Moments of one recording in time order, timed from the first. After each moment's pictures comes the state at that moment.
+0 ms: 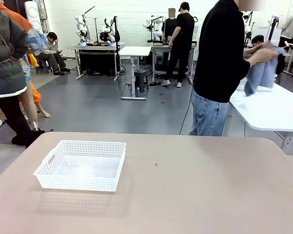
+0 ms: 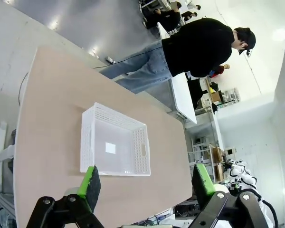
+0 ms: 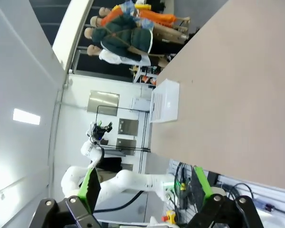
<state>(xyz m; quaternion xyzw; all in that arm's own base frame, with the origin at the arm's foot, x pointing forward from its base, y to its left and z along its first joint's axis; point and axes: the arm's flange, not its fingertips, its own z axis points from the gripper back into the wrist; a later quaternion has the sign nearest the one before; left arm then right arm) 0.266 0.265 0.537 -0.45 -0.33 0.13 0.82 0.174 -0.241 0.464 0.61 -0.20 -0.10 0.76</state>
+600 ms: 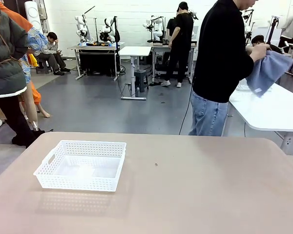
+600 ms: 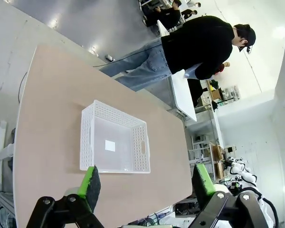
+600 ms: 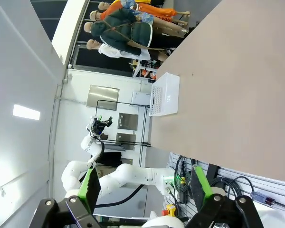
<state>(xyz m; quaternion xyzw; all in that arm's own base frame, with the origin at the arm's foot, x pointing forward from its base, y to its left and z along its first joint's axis) 0.266 0.263 0.537 -0.46 -0.33 0.13 0.82 0.171 -0.241 0.466 0.61 -0.19 -0.09 0.76</state>
